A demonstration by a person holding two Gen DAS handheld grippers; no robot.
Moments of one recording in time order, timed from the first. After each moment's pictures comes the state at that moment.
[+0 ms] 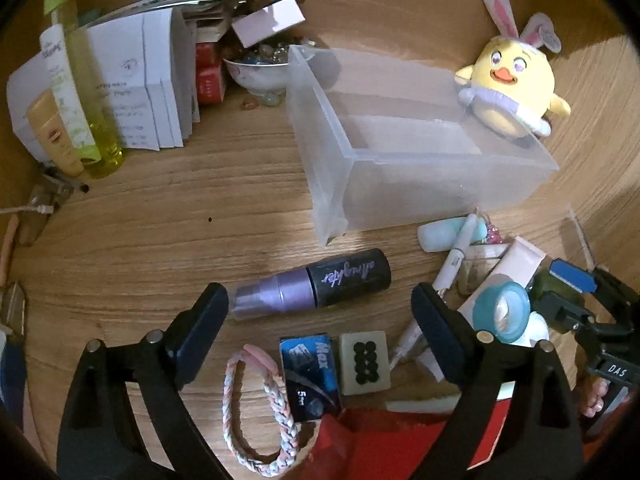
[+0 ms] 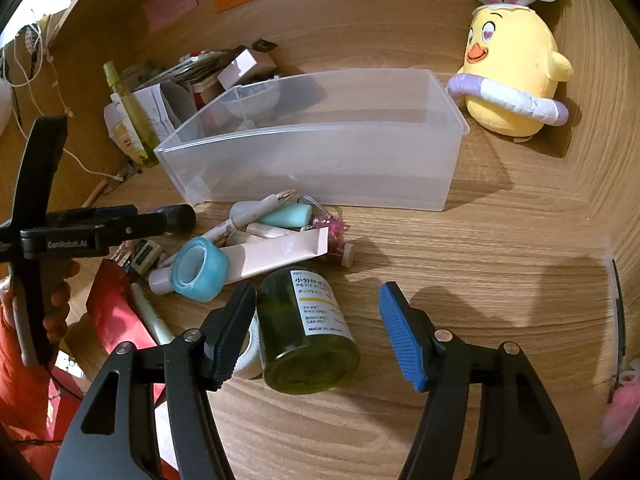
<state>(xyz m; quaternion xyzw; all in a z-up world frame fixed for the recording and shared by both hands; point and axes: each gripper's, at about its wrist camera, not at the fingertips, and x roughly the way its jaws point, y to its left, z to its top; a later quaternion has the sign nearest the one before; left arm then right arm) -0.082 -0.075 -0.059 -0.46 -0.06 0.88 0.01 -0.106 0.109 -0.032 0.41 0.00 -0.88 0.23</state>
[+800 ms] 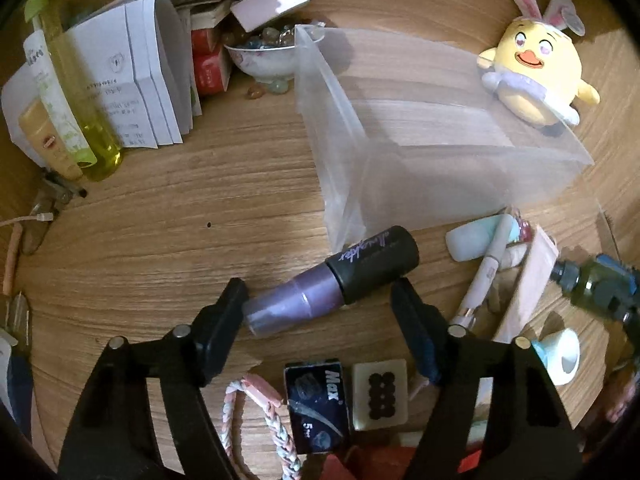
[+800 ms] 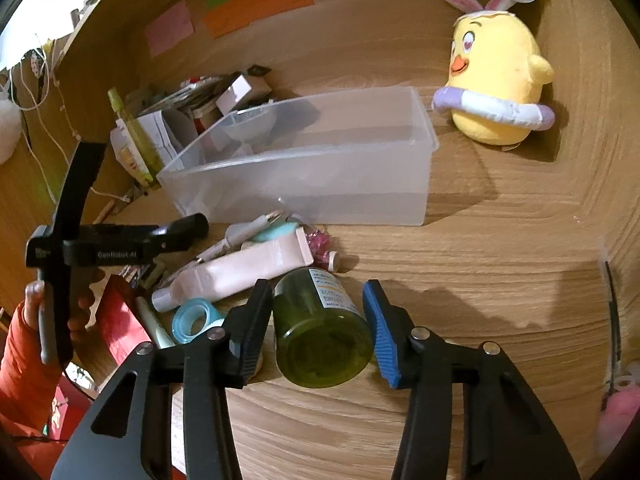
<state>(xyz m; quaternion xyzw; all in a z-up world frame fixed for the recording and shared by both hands) -0.103 -0.074 -0.071 -0.48 -0.04 0.87 -0.02 -0.100 0.132 -0.021 0.38 -0.02 -0.90 0.24</state>
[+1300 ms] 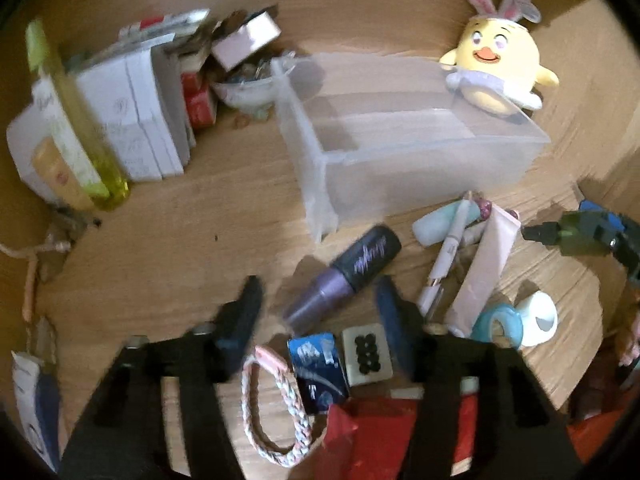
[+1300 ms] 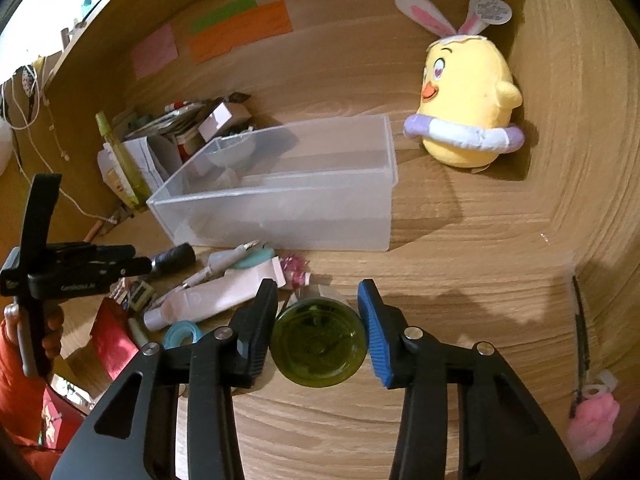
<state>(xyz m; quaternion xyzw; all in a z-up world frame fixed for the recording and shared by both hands) -0.080 -0.068 -0.042 -0.45 0.01 0.89 0.02 -0.100 0.147 -0.001 0.35 -0.03 -0.91 0.21</state>
